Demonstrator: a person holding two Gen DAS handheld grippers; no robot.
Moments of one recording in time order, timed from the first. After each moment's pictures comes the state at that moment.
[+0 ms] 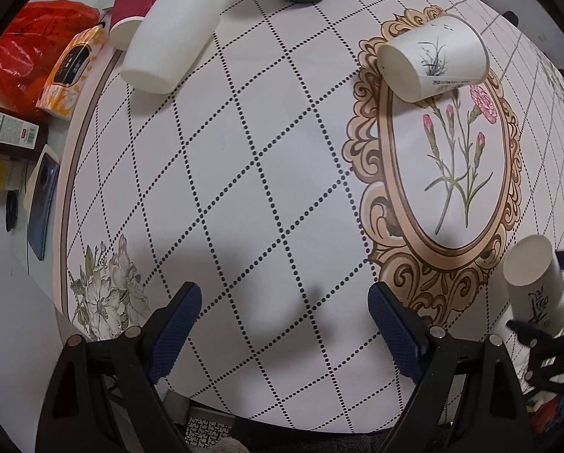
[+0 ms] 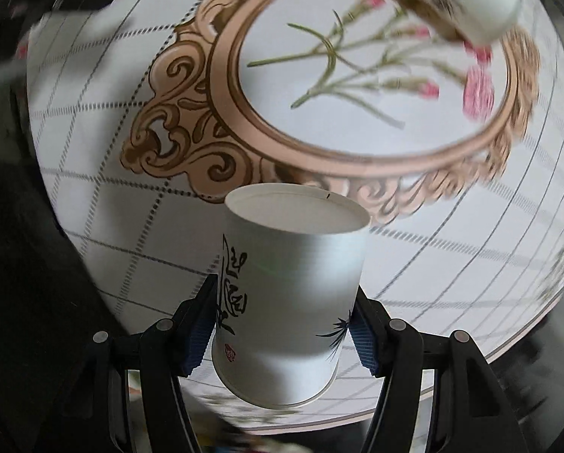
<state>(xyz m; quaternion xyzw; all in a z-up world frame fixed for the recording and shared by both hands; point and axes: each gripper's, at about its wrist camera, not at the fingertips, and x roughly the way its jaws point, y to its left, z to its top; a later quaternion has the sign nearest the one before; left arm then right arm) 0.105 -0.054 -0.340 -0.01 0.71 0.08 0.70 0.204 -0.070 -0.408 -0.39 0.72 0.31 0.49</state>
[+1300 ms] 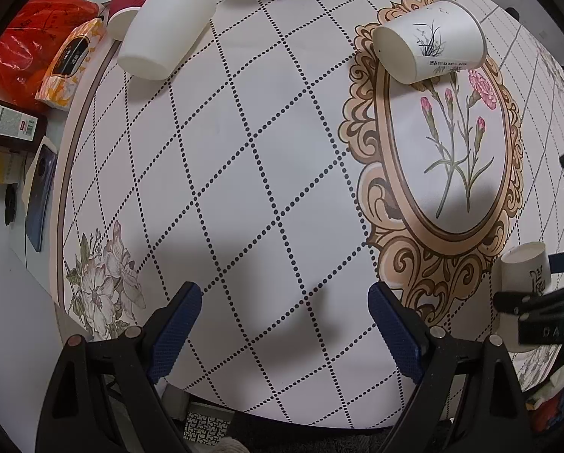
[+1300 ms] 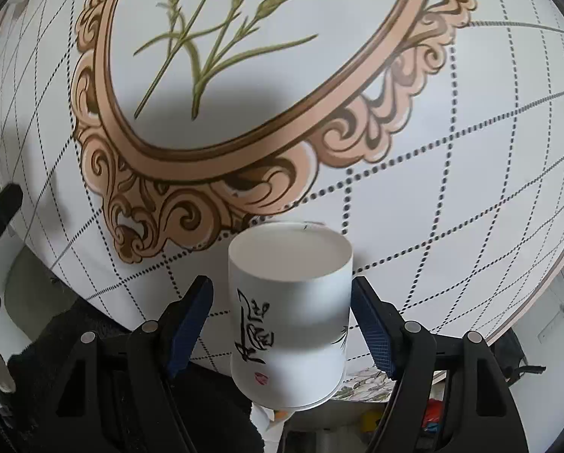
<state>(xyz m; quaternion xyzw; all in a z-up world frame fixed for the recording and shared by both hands) 0.083 -0.054 -0.346 -0.01 0.72 0.07 0.69 0.282 -0.129 -0.454 -0.16 0.84 0.14 0.50</state>
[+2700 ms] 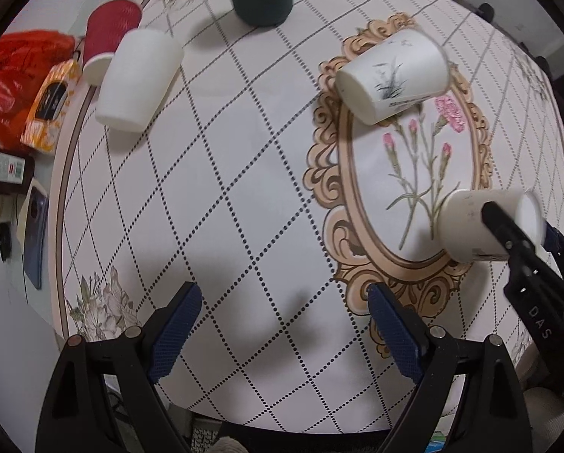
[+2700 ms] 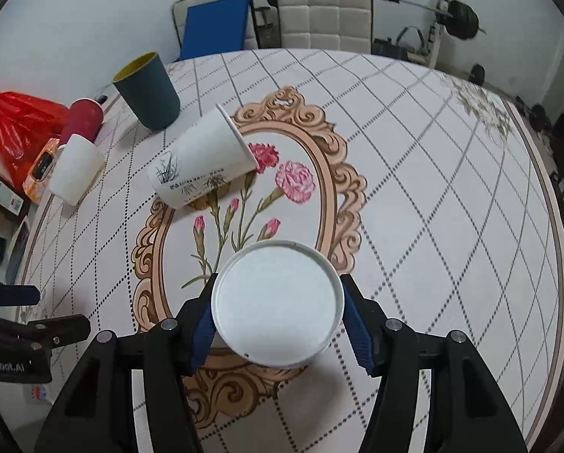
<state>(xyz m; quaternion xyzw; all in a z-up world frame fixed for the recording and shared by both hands) 0.128 -0.074 -0.320 0.00 0.70 0.02 0.71 0.278 -0.147 -0.359 0.02 0.54 0.09 0.84</state>
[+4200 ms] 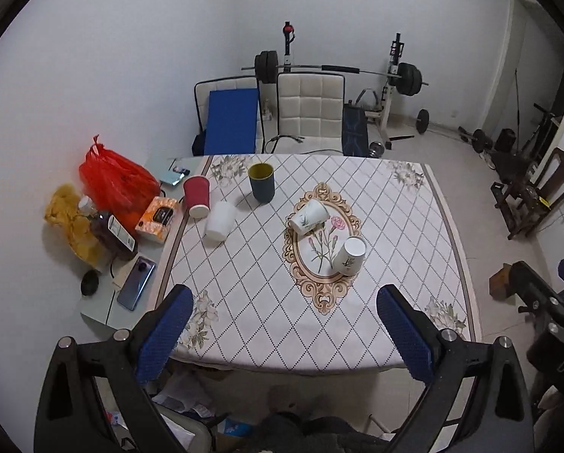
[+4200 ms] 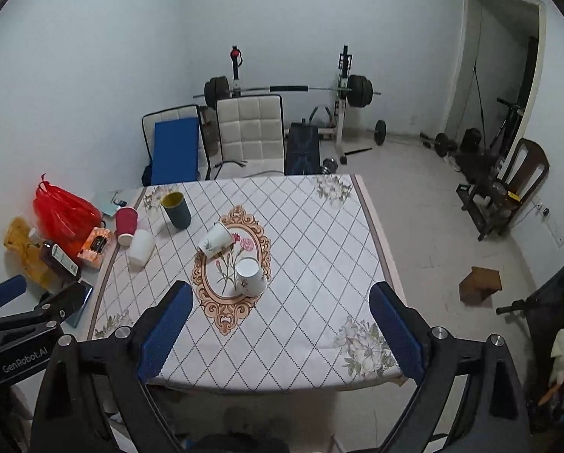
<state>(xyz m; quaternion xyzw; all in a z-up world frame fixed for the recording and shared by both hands) -0.102 -0.087 0.006 0.03 0.46 -0.02 0.89 -0.033 -0.192 0.022 0.04 0.40 -0.05 0.91</state>
